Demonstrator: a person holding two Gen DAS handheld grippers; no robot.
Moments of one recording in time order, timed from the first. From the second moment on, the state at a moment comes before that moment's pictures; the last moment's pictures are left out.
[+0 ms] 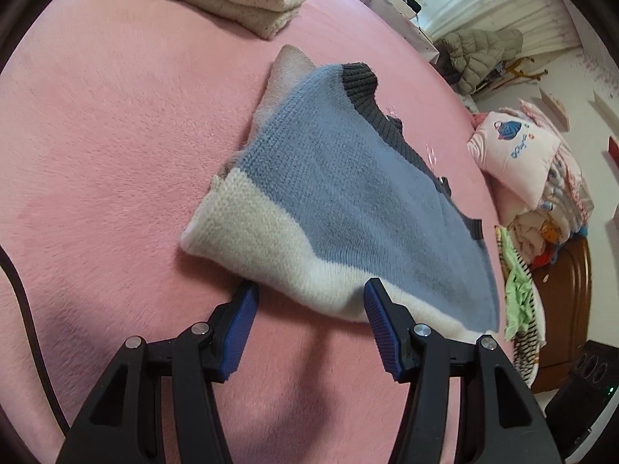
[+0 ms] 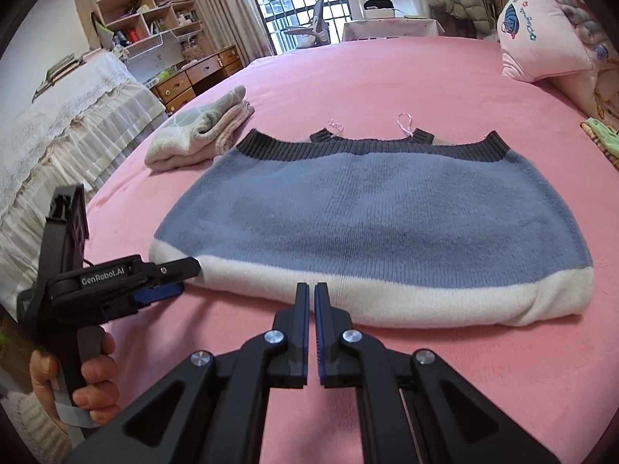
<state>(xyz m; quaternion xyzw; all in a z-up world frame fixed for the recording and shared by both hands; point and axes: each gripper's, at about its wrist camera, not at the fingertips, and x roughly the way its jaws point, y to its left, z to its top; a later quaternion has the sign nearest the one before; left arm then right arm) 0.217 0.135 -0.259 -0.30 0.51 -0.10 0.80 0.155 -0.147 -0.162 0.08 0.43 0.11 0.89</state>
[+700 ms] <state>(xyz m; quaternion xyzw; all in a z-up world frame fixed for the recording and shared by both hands) 0.247 0.140 -0.287 -0.40 0.47 -0.12 0.78 0.168 -0.164 -0.162 0.10 0.43 0.09 0.89</state>
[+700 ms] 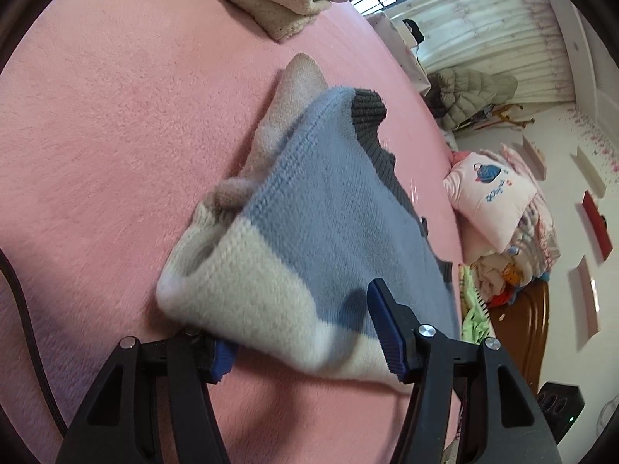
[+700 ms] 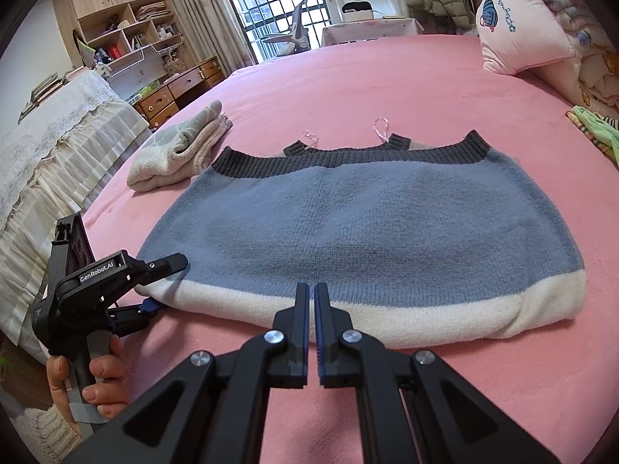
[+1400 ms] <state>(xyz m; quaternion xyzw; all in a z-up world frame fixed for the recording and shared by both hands) 0.254 0.110 -0.212 -0.29 0.39 -0.12 0.87 0.201 -0.155 -0.156 0.07 0.41 0.07 0.91</state>
